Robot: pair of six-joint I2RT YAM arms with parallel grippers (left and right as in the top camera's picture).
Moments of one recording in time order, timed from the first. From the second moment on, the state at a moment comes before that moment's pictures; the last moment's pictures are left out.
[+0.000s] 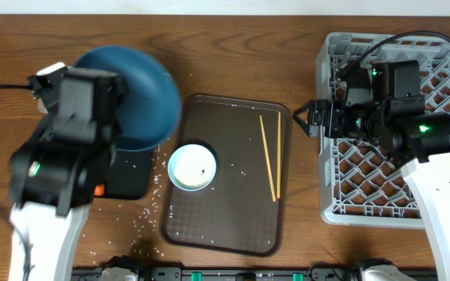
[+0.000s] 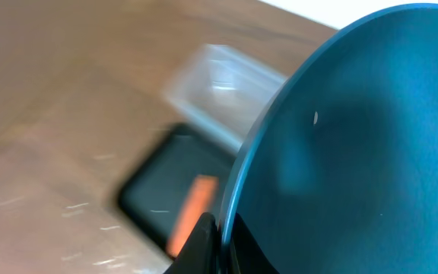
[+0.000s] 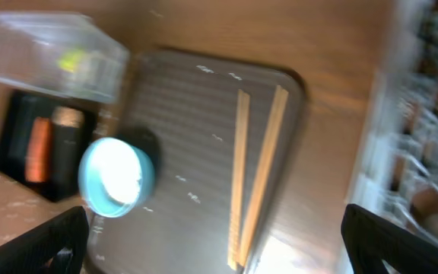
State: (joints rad) left arm -0.20 1.17 1.54 -1.25 -0.53 -0.53; right arm 0.16 1.33 1.32 -0.93 -0.42 0.22
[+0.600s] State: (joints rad) left arm -0.48 1.17 1.54 -1.18 -0.23 -0.43; right arm 0.43 1.33 1.32 -0.70 -0.66 0.26
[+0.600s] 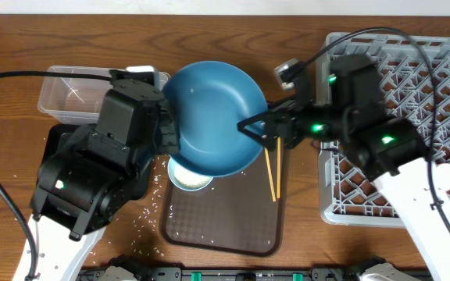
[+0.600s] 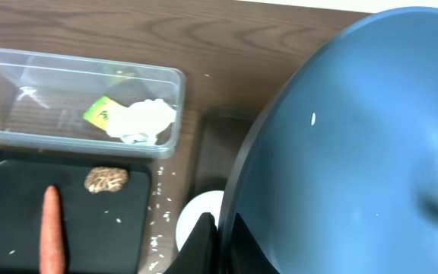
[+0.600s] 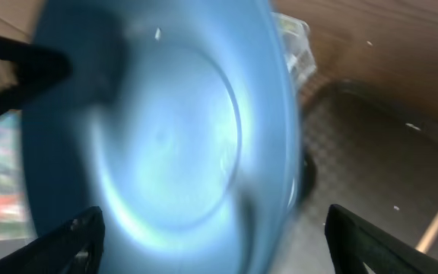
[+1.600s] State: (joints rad) left arm -0.52 1.16 1.54 -1.11 -0.22 -0.41; right arm 0.43 1.29 1.32 -0.91 0.43 0.37
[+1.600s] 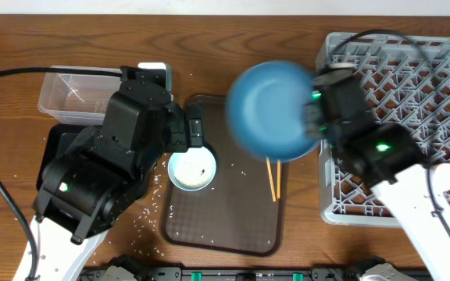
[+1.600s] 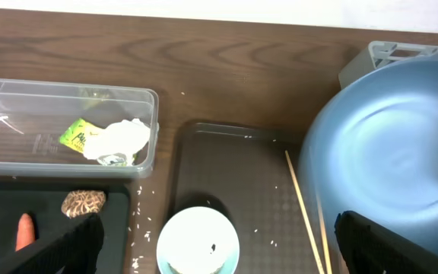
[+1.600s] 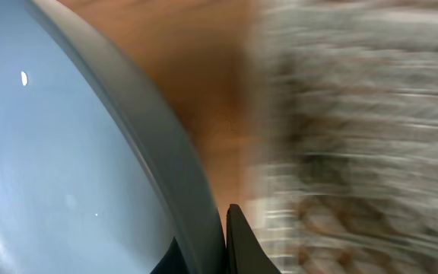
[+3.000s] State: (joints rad) left arm -0.52 1.16 1.54 -1.21 -0.22 -0.41; right arm -0.23 1.70 1.32 0.07 1.07 -0.82
